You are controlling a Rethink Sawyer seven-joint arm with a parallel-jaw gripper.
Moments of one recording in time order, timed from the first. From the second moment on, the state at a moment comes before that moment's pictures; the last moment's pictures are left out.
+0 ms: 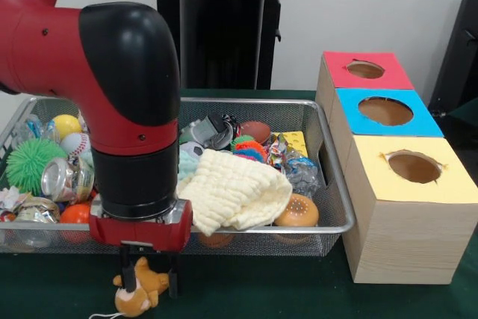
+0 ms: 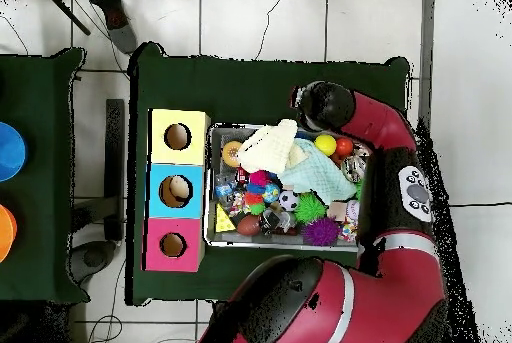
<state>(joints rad) -0.42 -0.22 0.10 1.00 -0.02 0.62 1.55</state>
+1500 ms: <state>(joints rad) -0.42 -0.19 0.10 1.00 -0.03 0.62 1.55</state>
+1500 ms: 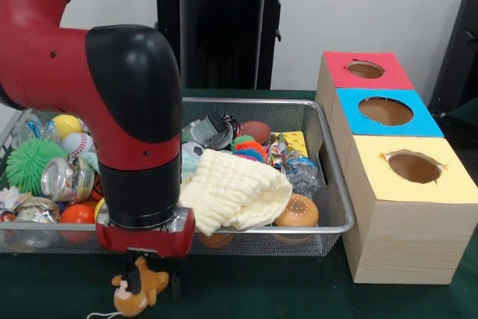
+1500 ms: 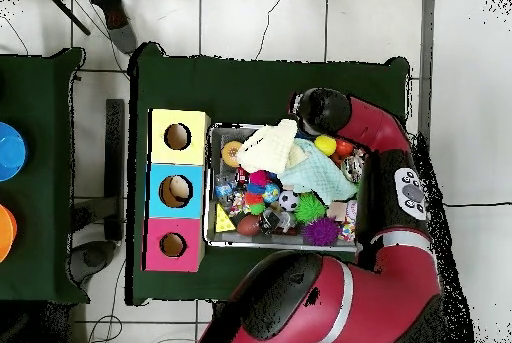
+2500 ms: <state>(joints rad) -0.44 -0.25 0.10 1.01 -0.03 0.62 1.55</state>
